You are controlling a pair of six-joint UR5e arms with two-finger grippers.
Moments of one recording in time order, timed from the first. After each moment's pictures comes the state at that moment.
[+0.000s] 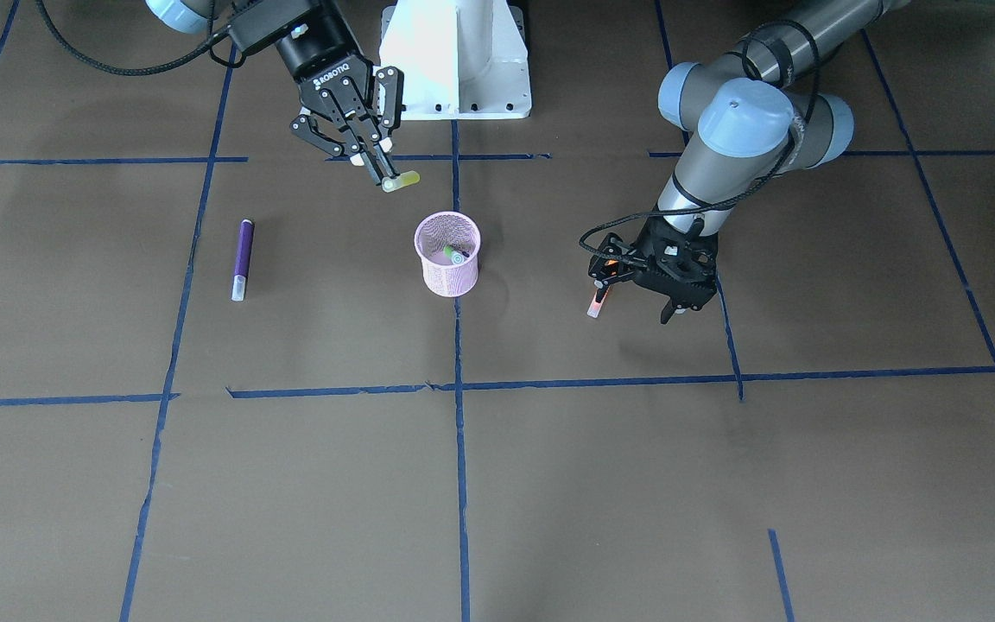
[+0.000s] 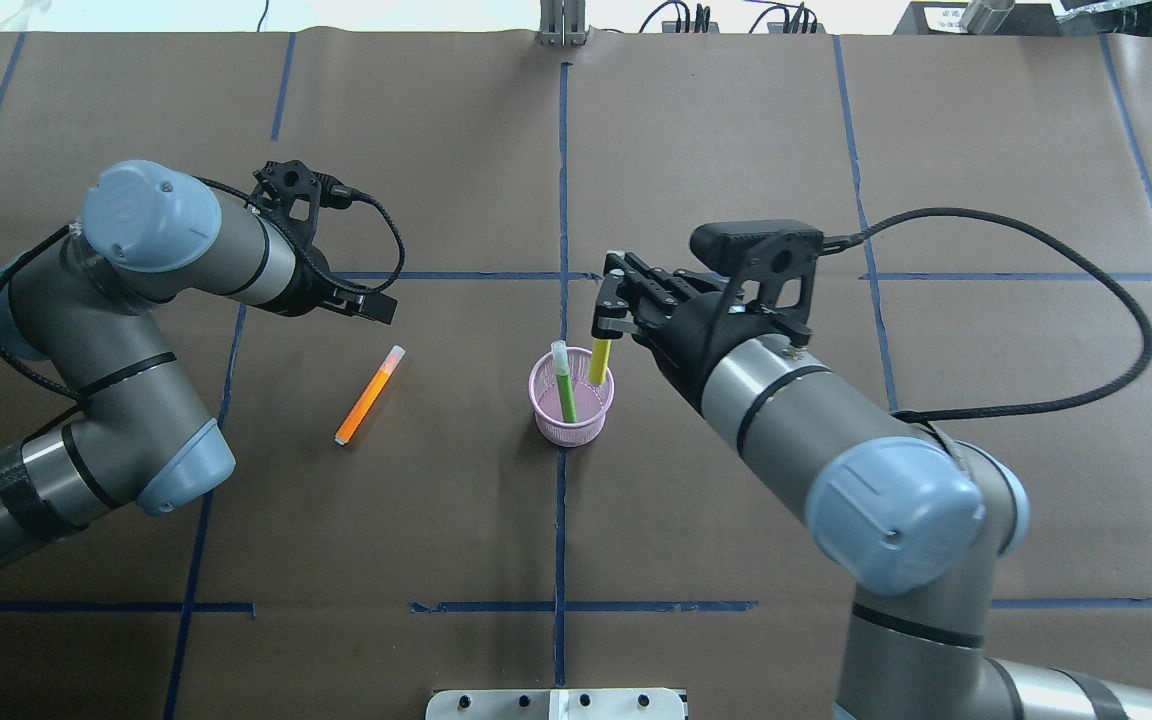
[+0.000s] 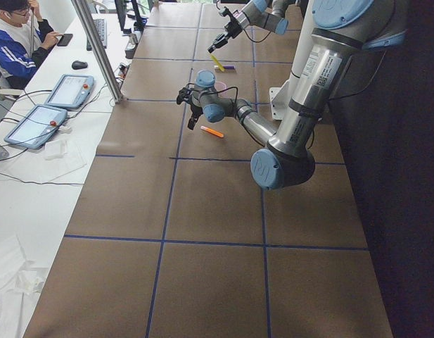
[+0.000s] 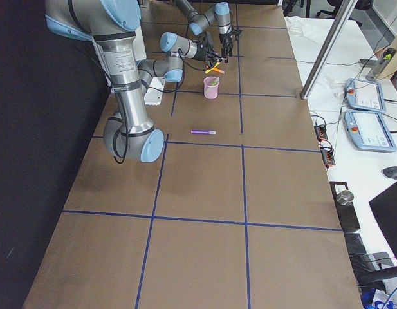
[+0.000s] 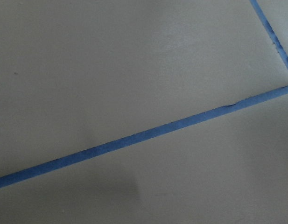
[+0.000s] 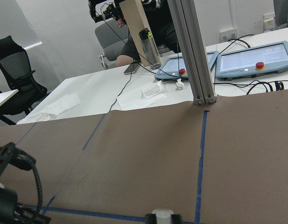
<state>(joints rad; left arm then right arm) -0.70 -2.00 -1.65 -2.03 -1.91 -0.84 0.33 -1.13 1.99 -0.99 1.03 1.13</state>
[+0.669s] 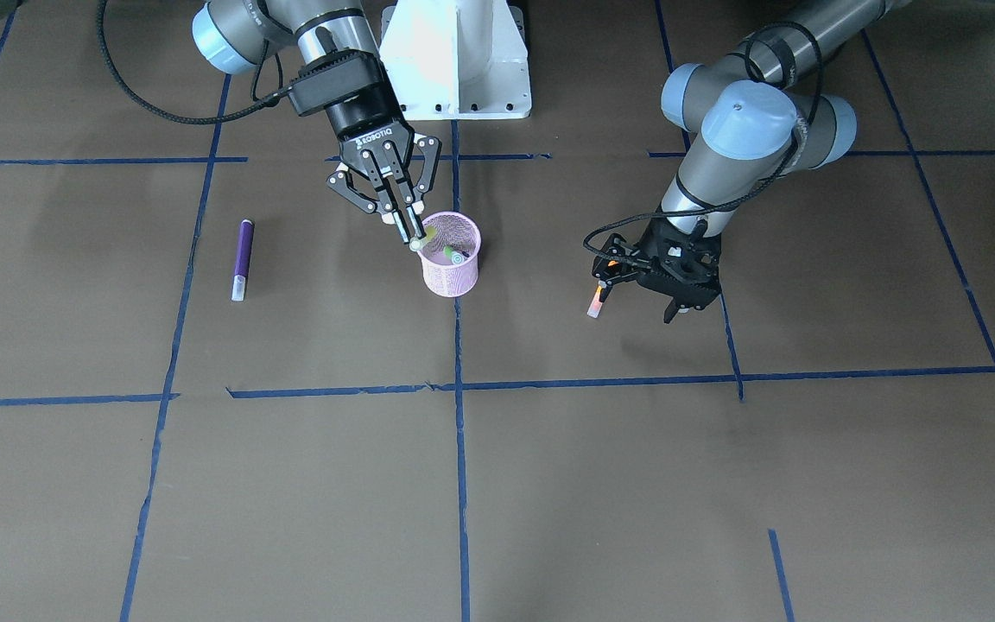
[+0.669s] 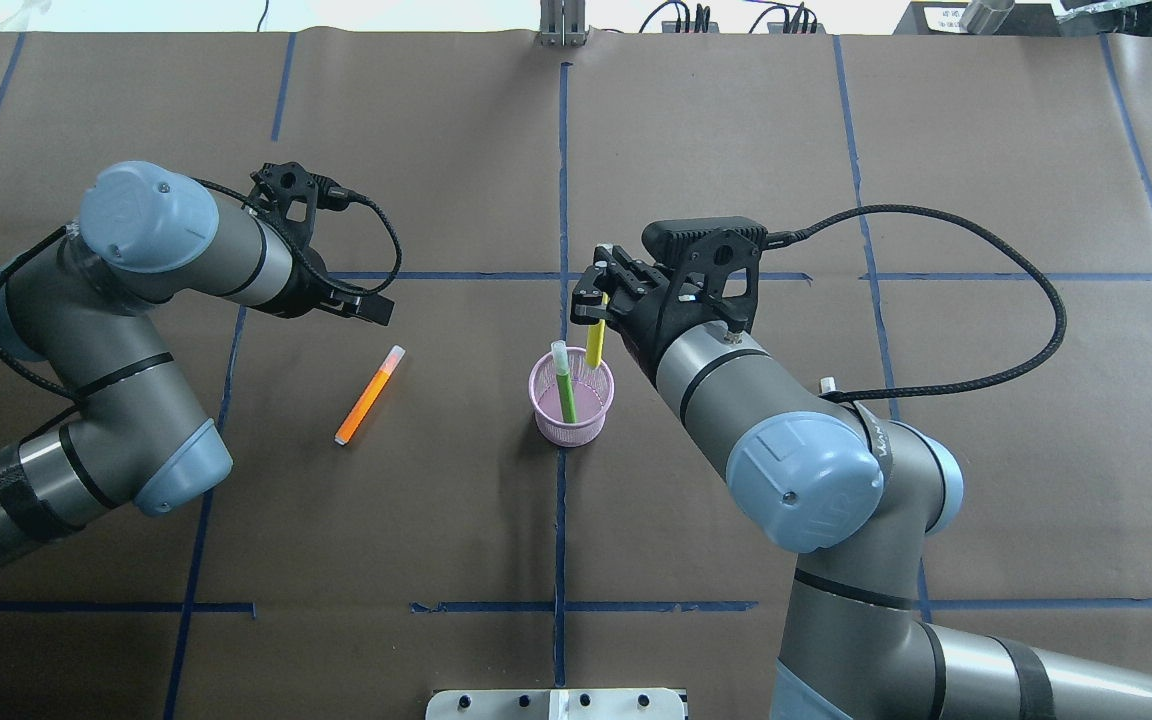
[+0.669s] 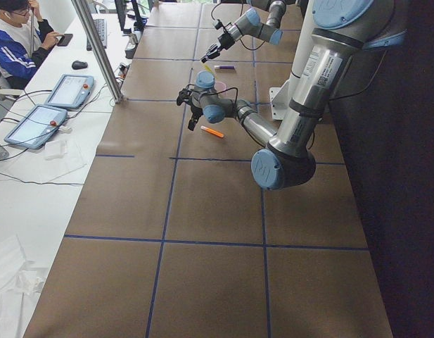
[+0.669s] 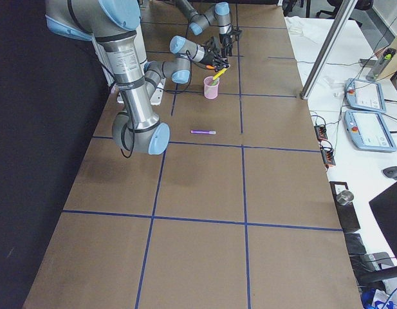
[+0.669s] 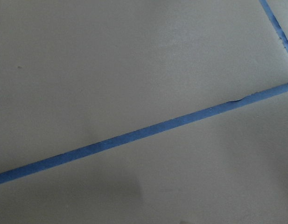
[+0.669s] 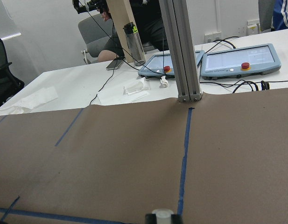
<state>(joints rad) -0.70 -2.00 -1.65 -2.03 -1.92 -0.84 0.34 -1.08 1.87 -0.99 1.01 1.13</state>
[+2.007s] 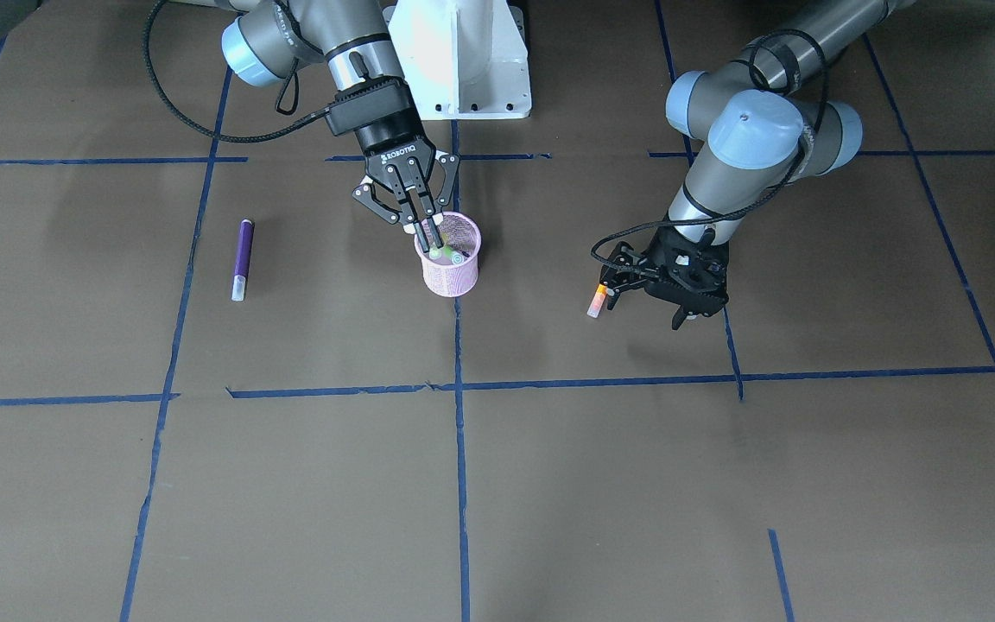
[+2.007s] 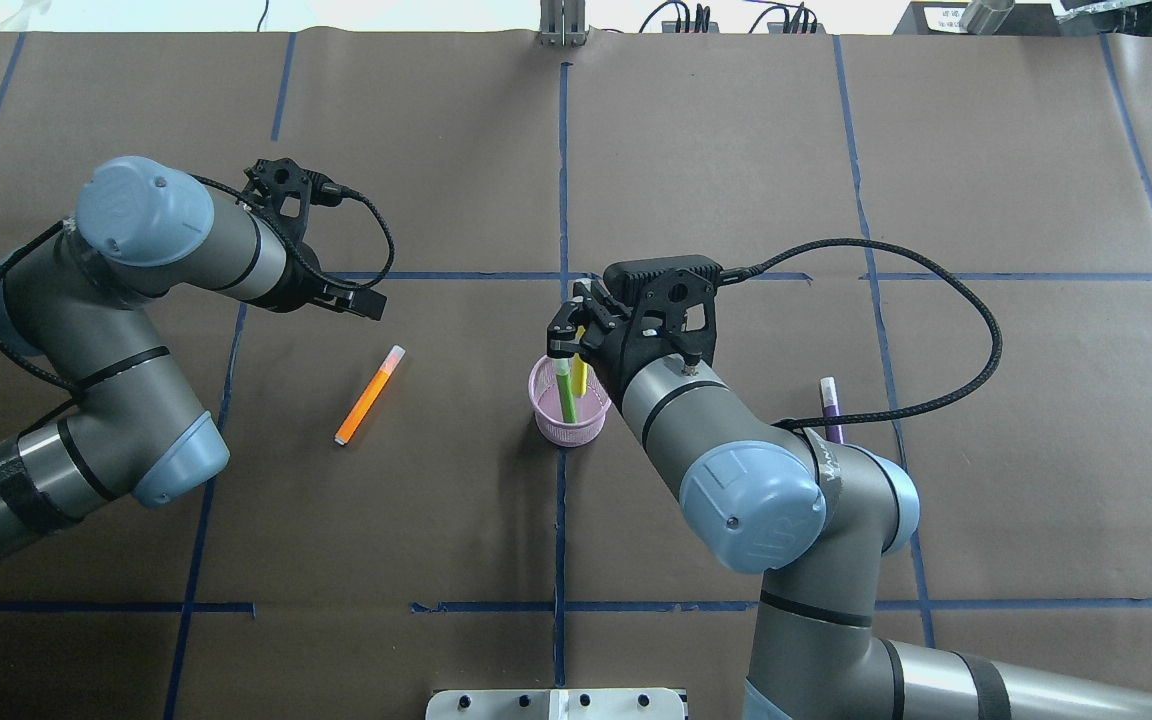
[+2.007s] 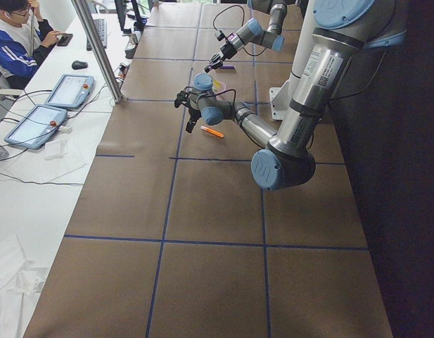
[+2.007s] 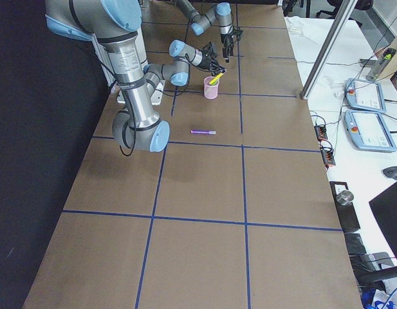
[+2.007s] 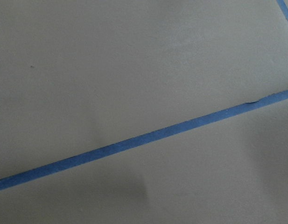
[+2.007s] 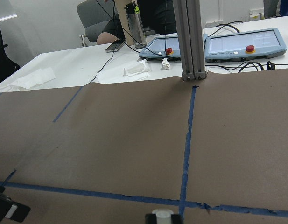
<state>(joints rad) -0.72 -2.00 -1.62 -2.04 -1.92 -0.83 0.30 -1.05 1.80 -1.00 0.99 1.13</state>
